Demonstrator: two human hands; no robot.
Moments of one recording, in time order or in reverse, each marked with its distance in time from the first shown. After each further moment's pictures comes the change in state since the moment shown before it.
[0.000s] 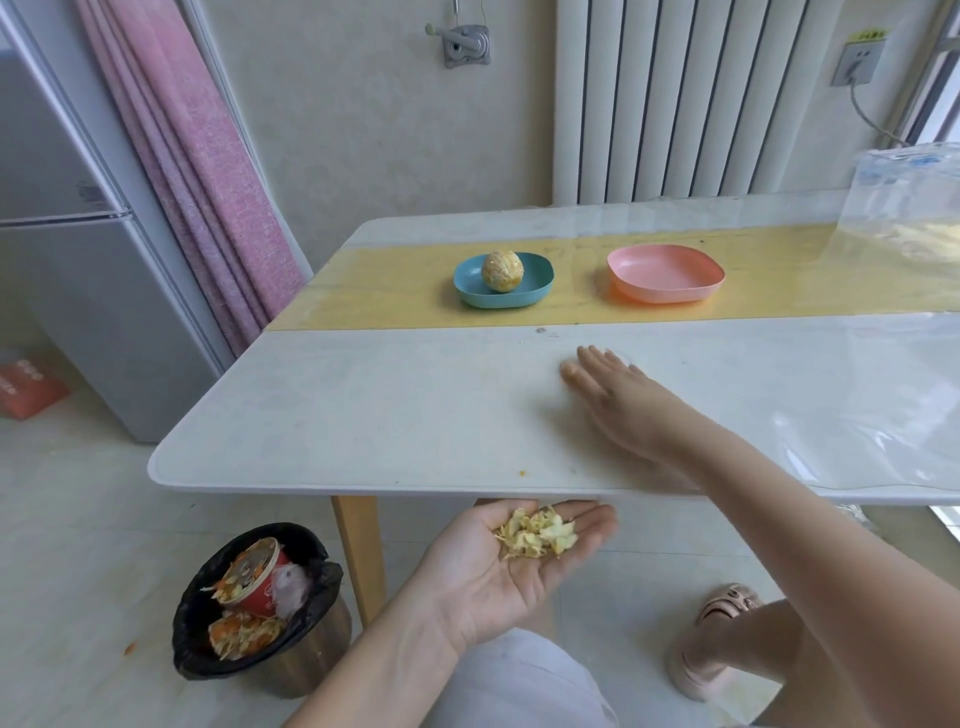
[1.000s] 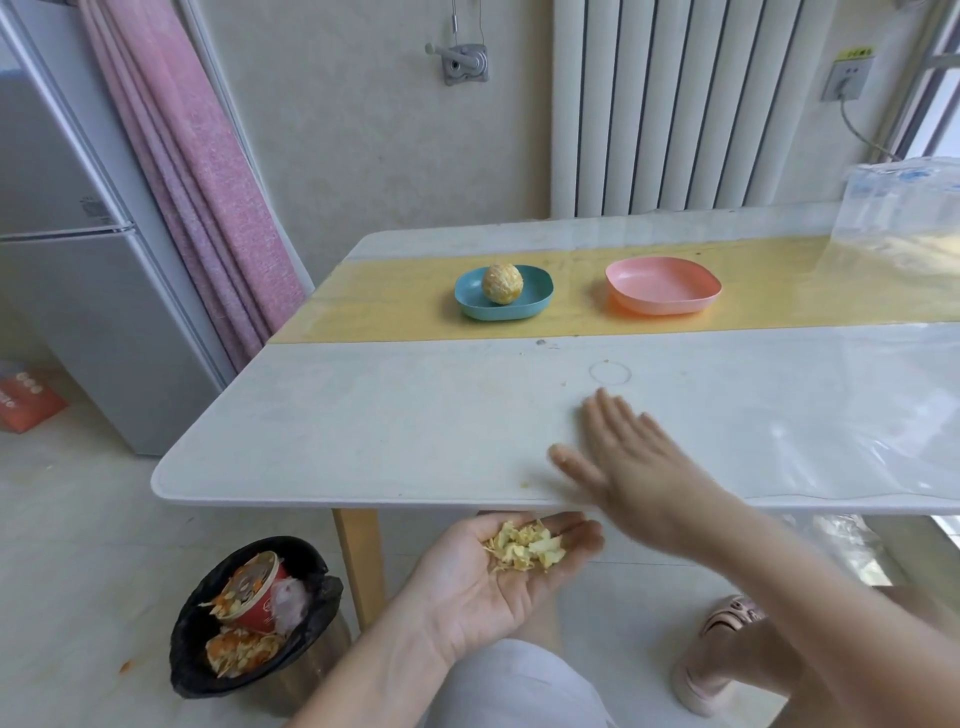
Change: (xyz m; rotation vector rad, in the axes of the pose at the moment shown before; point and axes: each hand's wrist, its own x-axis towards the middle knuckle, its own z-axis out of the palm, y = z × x) left_hand -0.002 0.005 -0.004 0.080 0.038 0.080; right_hand -0.041 -0.008 0.018 -0.488 -0.138 0.018
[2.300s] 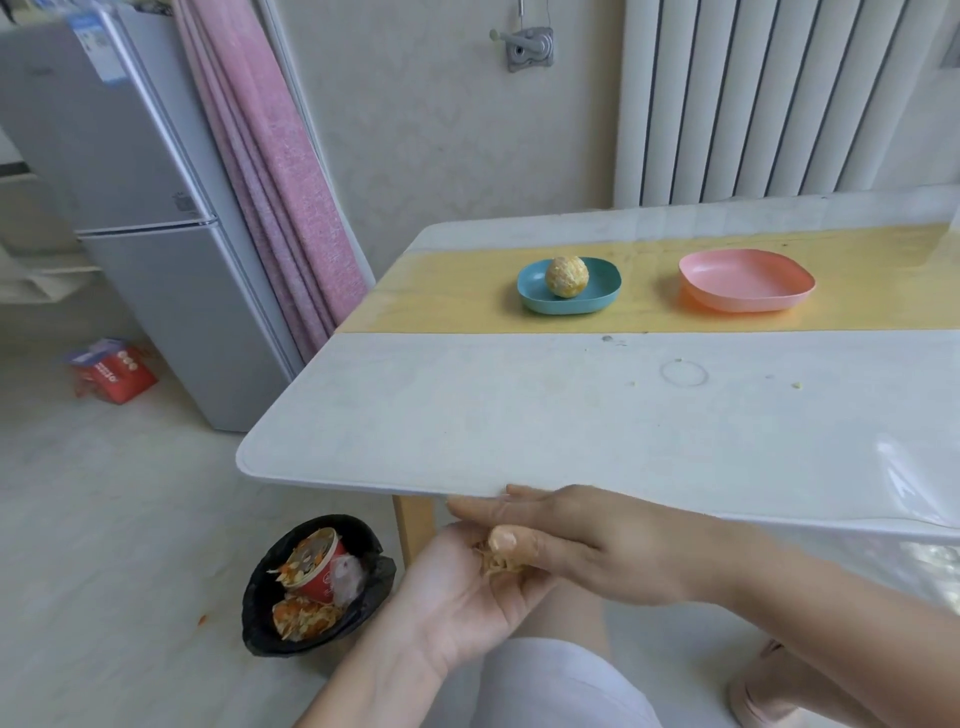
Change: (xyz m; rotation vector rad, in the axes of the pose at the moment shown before) left_hand -0.040 0.020 -0.018 -0.066 0.036 0.168; right_hand 0.004 -0.066 -0.003 0.506 -0.259 -0.735
